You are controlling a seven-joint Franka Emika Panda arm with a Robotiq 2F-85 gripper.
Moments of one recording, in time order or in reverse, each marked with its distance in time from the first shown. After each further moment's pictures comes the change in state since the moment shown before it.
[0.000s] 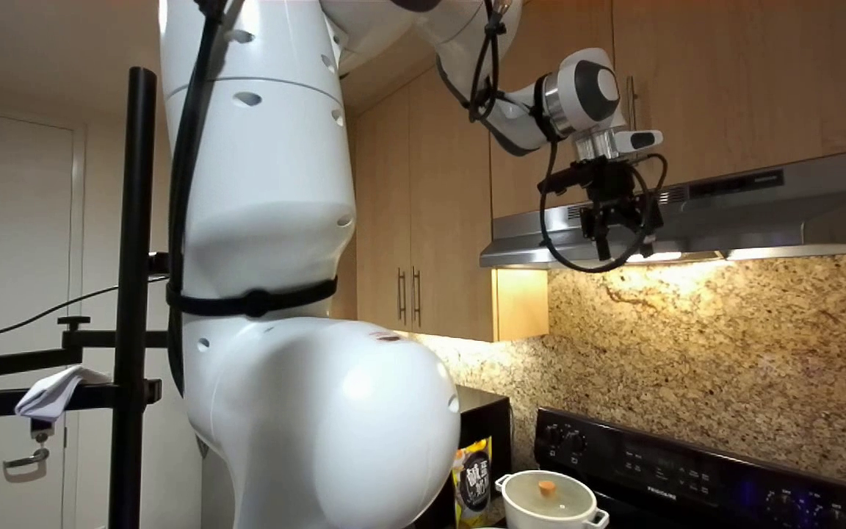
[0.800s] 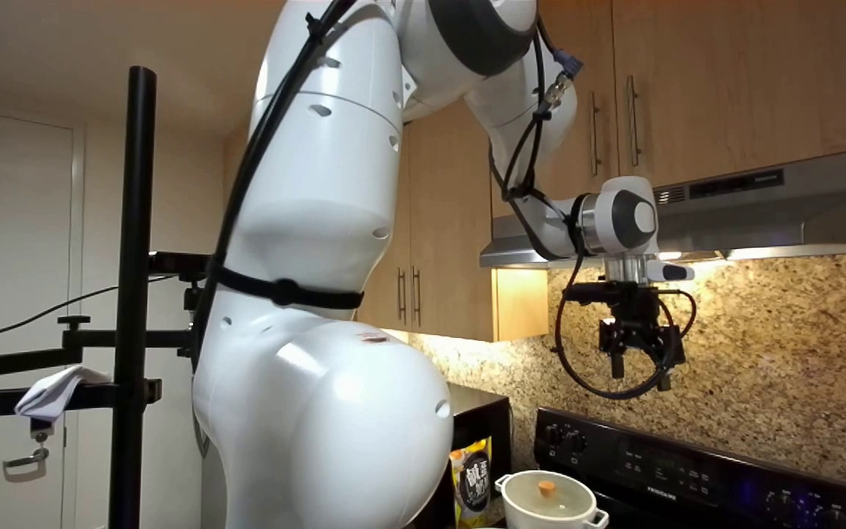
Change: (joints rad) arm -0.089 0.261 0.046 -0.157 0.059 0.189 -0.063
